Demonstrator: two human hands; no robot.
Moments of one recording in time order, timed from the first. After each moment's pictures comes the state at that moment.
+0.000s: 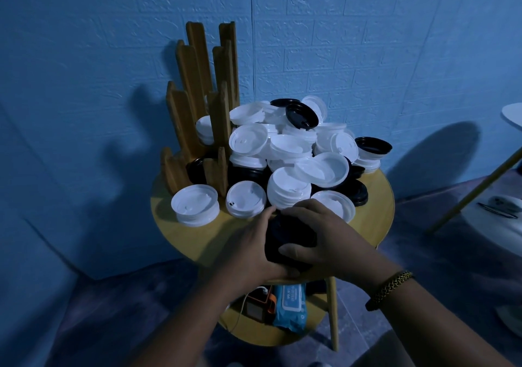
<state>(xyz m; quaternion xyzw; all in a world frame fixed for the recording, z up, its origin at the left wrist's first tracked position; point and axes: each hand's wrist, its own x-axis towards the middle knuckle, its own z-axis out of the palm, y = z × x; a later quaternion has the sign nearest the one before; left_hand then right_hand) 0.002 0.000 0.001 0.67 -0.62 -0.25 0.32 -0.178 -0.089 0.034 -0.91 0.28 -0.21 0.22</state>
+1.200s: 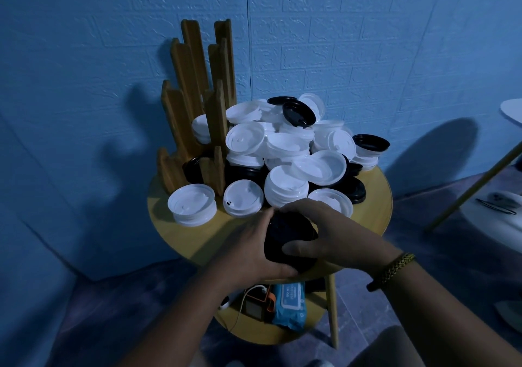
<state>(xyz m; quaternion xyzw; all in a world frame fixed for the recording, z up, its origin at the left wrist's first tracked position) 0.005 -0.006 0.006 0.66 -0.64 -0.26 0.29 -0.183 -0.095 0.056 -0.90 0.28 -0.14 0.31</state>
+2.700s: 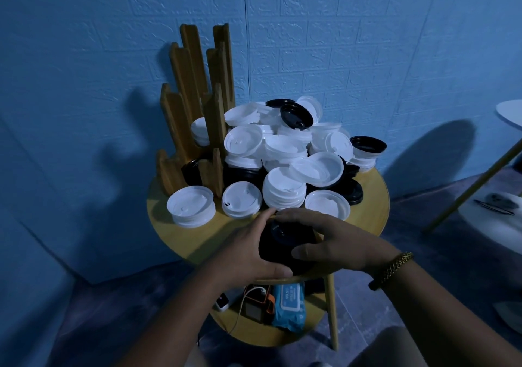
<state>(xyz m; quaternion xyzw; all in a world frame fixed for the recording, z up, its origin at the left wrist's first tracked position) 0.010 -0.001 0.010 0.64 -0.63 -0.33 0.29 -0.194 -0.101 0.049 -0.87 0.23 -0.11 0.43</state>
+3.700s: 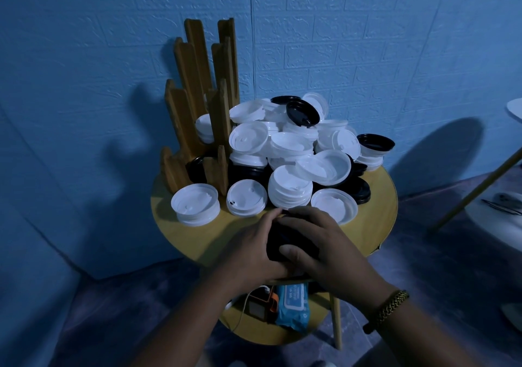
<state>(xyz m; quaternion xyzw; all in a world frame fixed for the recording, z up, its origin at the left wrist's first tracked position) 0.003 0.001 0.005 0.65 -0.63 -0.28 0.32 -0.179 -0.072 0.011 -0.90 0.26 -0.29 0.22</state>
